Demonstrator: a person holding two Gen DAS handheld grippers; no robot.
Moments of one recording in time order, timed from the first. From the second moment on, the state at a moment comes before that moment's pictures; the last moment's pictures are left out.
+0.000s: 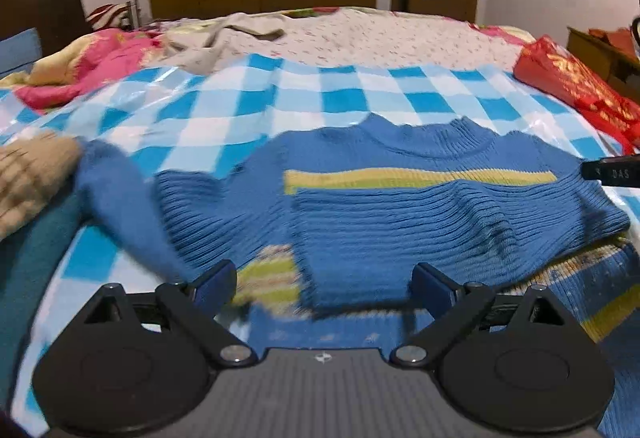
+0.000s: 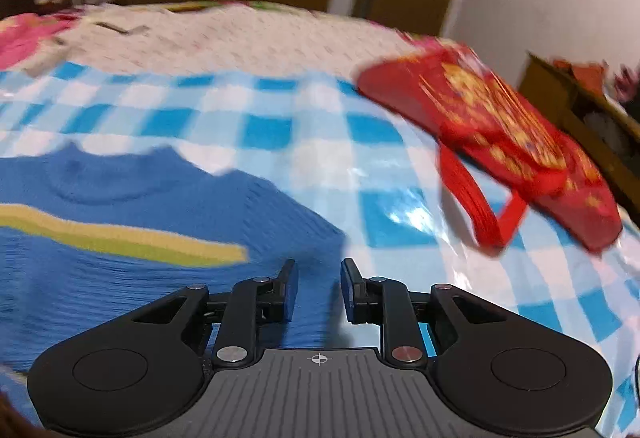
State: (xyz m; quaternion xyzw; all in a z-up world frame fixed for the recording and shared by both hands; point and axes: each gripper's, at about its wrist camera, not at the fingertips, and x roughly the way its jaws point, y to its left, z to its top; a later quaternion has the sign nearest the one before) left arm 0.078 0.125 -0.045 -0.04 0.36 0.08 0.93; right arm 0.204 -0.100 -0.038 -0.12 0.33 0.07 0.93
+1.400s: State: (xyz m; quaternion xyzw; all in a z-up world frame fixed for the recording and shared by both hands) left arm 0.013 0.222 -0.054 -0.12 0.28 0.17 0.94; right arm 0.294 0.245 -0.067 0.19 0.53 0.51 0.65
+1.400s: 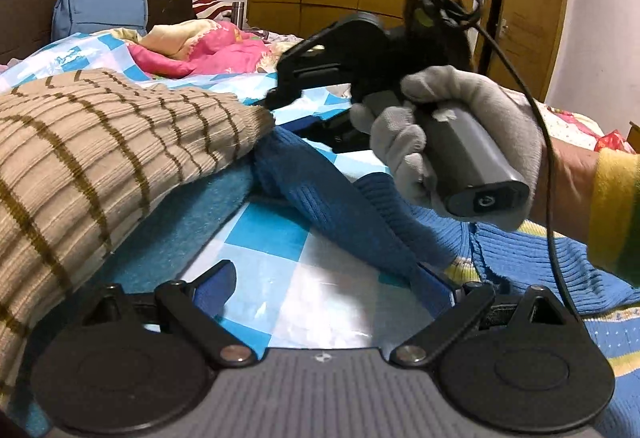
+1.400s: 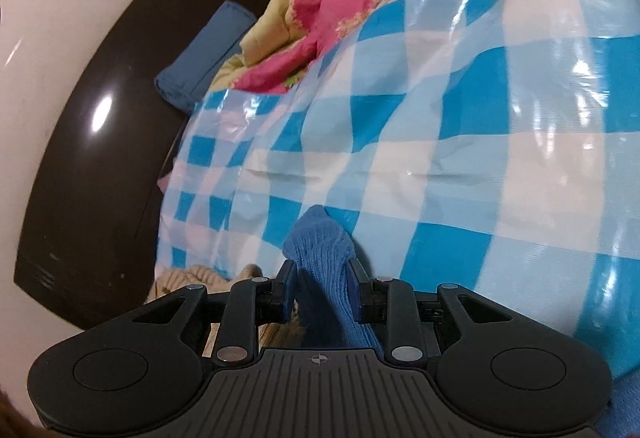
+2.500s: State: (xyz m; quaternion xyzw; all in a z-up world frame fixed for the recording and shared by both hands) left arm 0.026 0.152 -0.060 0.04 0.29 0.15 0.94; right arm 0.161 -0.053 -0.016 0.21 0.38 0.23 0.87
